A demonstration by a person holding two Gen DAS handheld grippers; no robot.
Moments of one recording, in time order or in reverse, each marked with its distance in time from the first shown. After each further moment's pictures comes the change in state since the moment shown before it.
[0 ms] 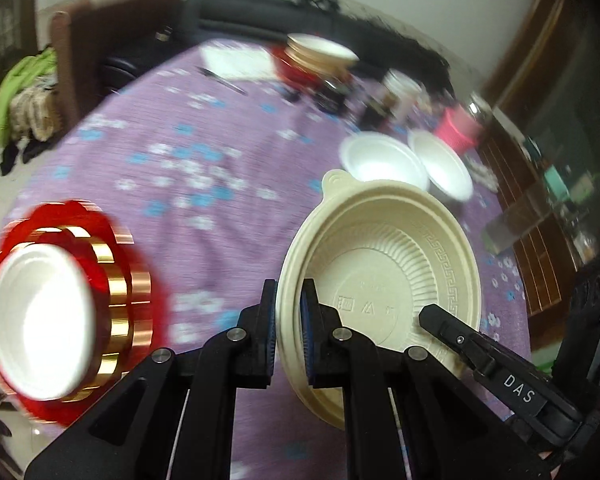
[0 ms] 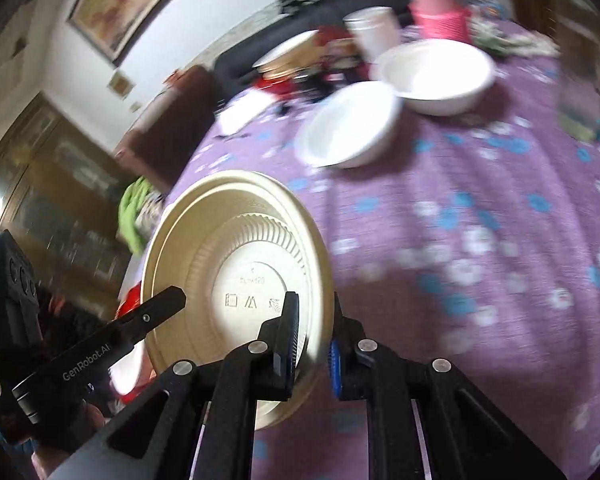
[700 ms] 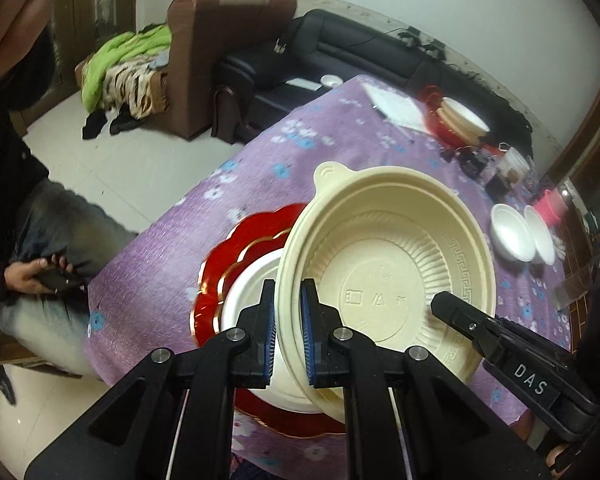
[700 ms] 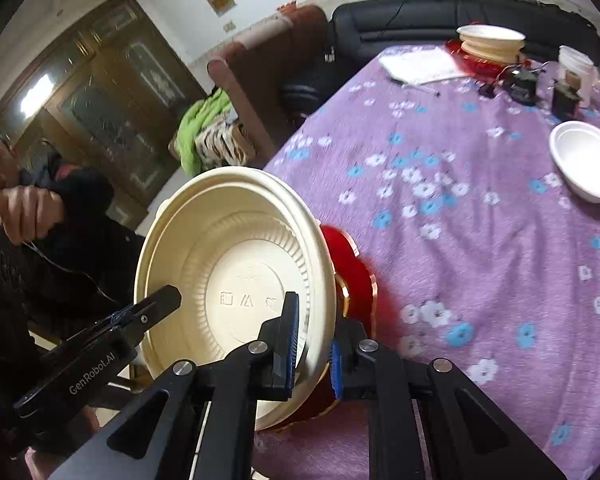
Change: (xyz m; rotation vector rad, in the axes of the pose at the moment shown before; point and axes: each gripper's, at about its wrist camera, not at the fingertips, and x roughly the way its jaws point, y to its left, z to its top) left arm -0.042 0.188 -0.010 -0.205 -0.063 0.199; right arm 0.083 0.219 -0.054 -0.336 0.138 0.090
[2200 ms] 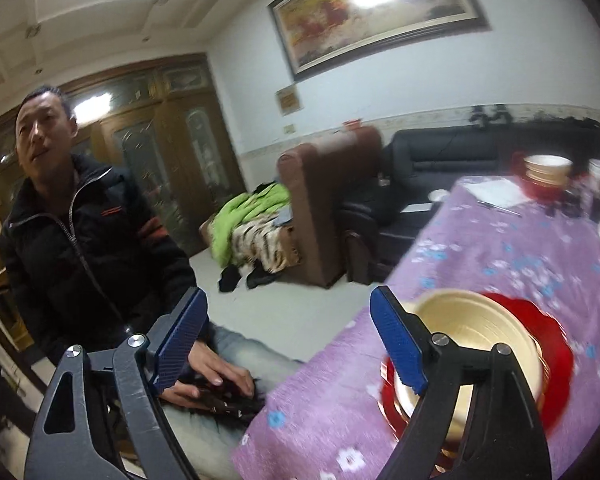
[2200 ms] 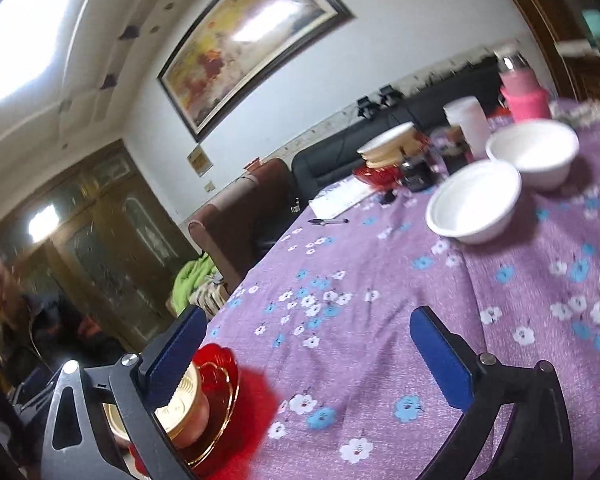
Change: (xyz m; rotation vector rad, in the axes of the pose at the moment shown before) left arm -0.058 0.028 -0.023 0.178 -0.587 0.548; right arm -0.074 -0.146 -0.049 0.216 -0.624 0.035
